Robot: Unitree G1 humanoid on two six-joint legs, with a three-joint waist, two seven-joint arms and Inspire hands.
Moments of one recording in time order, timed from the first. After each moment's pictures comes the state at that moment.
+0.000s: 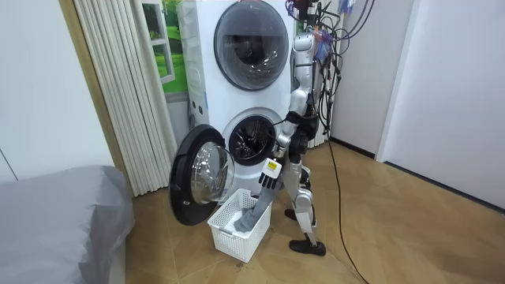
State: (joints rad) left arm 0.10 0.17 0.01 1.15 0.03 -0.01 -0.14; right arm 0.03 -0.20 0.06 1.30 0.26 0.00 0.34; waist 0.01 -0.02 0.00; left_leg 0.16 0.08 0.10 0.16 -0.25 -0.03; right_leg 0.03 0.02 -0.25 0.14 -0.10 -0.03
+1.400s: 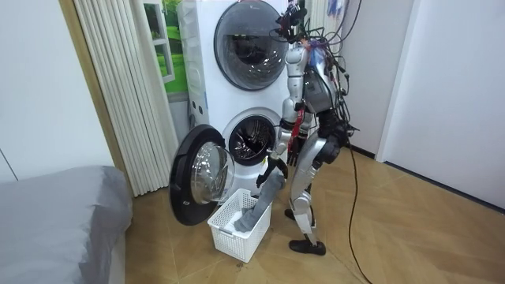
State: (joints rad) left arm -0.43 0.11 -0.23 1.26 0.74 -0.08 0.23; right arm -0.39 -0.18 0.24 1.35 0.30 -0.09 0.19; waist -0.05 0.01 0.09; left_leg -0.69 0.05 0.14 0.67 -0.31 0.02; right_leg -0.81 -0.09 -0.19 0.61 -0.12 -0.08
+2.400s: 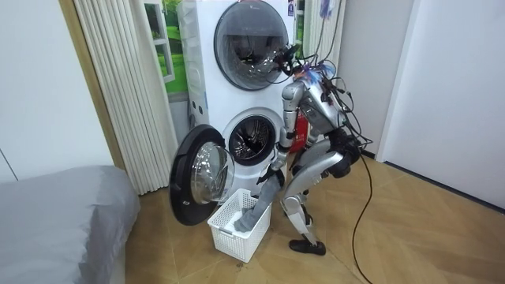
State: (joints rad) left arm -0.66 0.18 -0.44 1.27 0.76 -0.11 0.43; right arm -0.45 -0.18 0.44 1.12 0.62 -0.15 0.24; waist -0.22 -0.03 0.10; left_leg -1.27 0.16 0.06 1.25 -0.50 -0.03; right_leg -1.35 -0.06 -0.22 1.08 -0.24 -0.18
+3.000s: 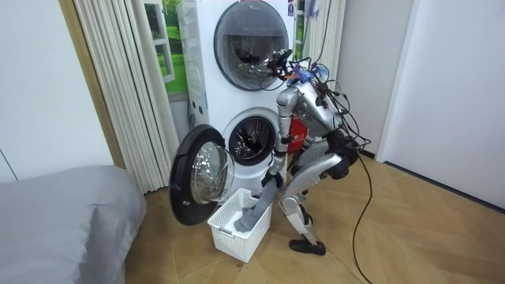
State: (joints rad) left arm -0.68 0.24 -0.52 1.28 0.75 -0.11 0.40; right arm -0.45 -0.18 0.45 1.05 0.62 -0.15 0.24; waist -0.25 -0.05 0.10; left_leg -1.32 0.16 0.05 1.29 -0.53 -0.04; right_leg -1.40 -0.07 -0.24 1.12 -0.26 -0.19
